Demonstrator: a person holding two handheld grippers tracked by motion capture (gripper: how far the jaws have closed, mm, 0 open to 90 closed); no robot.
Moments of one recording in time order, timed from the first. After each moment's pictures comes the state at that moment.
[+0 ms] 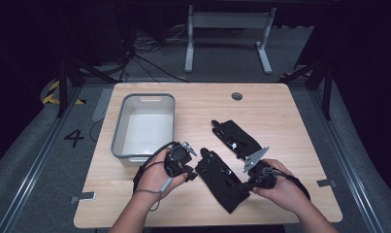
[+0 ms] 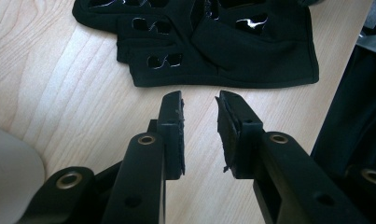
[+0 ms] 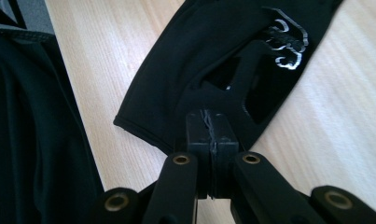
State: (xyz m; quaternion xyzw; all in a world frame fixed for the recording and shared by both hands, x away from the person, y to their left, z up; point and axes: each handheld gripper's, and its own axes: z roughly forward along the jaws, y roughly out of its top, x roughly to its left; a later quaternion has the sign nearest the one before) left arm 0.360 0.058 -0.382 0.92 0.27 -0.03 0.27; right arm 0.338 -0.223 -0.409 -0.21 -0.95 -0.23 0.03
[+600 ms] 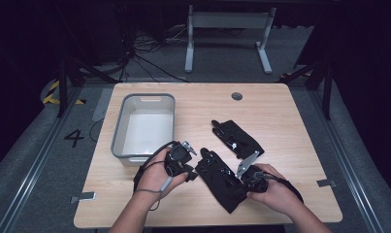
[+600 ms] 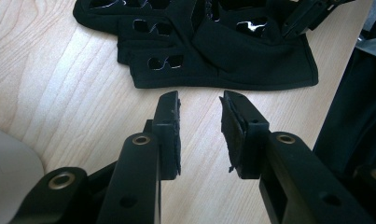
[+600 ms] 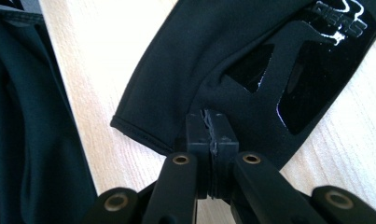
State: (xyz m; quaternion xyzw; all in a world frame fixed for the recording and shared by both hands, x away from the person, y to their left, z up) left arm 0.361 0.059 -0.382 0.92 0.28 -0.03 0.27; right arm 0.338 -0.210 -0.432 -0.21 -0.96 -0.20 0.05
